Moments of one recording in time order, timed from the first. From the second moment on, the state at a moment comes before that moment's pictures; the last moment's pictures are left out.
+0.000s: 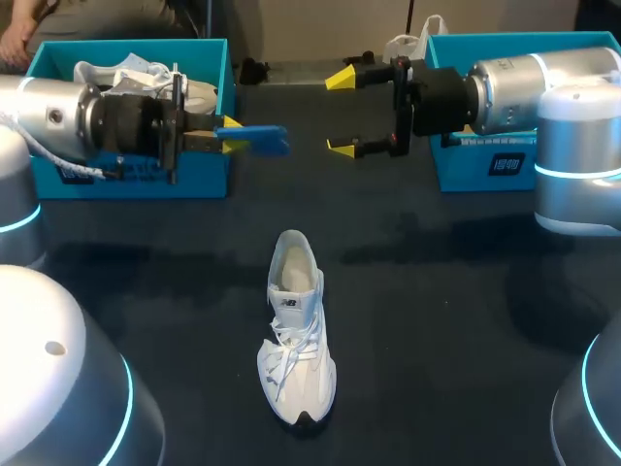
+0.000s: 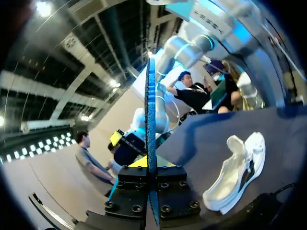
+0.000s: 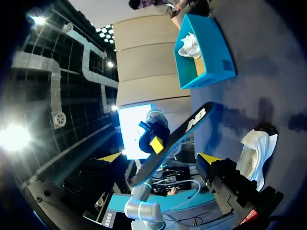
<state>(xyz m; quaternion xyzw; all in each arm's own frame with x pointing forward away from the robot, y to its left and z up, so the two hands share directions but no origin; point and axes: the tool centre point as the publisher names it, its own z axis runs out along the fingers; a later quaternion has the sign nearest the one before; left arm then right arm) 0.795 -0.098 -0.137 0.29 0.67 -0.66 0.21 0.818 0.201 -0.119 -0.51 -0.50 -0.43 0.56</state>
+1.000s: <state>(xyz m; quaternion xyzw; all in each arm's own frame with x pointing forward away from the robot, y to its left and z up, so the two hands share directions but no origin) 0.800 -0.092 -0.145 -0.05 0.74 -0.67 -0.03 0.818 0.201 -0.120 -0.51 -0.50 -0.43 0.56</state>
